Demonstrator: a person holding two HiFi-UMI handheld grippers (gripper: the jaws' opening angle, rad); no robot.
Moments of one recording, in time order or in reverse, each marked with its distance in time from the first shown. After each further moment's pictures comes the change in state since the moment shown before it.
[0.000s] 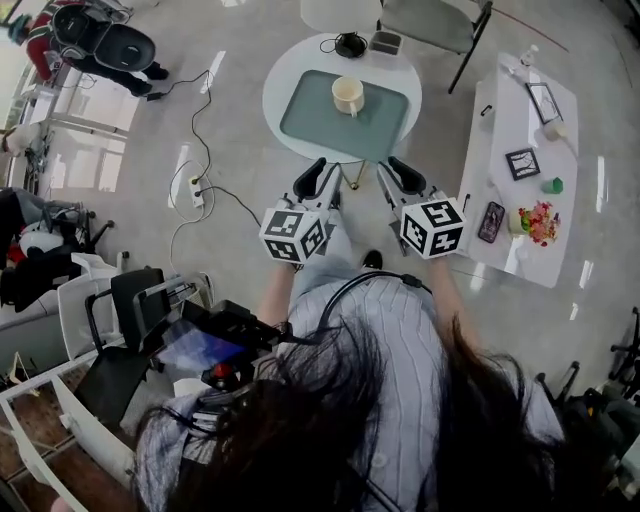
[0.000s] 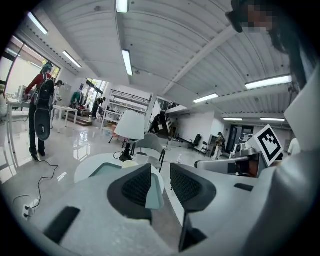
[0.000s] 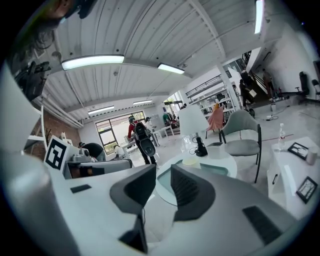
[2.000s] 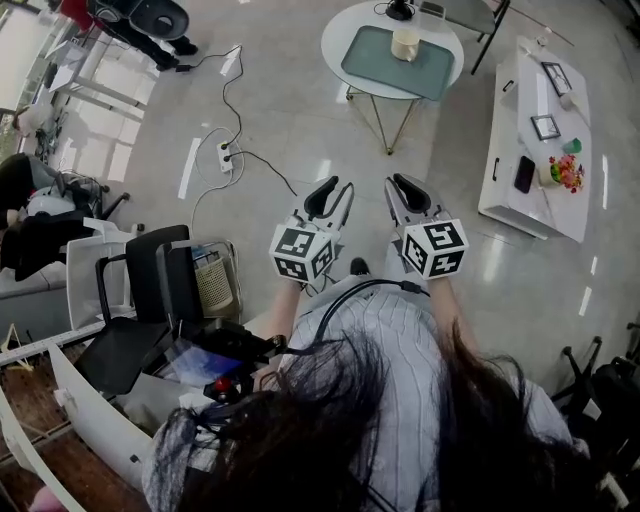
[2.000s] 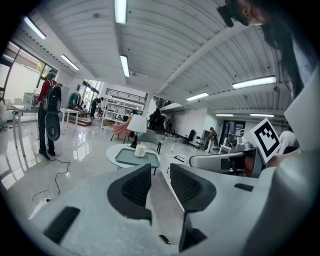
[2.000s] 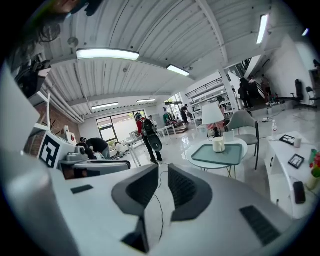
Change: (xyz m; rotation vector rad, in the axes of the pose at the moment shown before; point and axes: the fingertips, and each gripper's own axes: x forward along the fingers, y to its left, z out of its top) left arm -0.300 0.006 -0.075 0.044 0.041 -0.038; right arm -0.081 0.274 -0.120 -0.032 -0.004 -0.047
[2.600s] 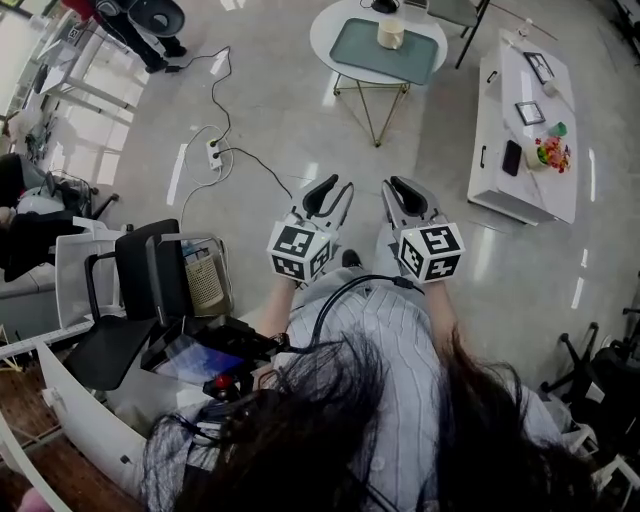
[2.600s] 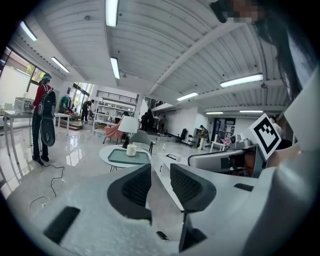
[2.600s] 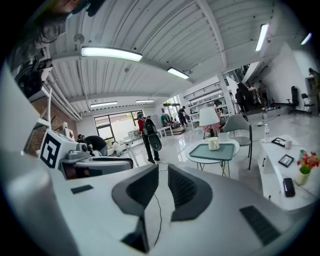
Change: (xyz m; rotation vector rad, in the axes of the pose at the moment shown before) left arm -0.041 -0.045 -0.020 0.072 -0.011 -0.083; right arm -0.058 0.033 -0.027 -0.024 -0.016 -0.050
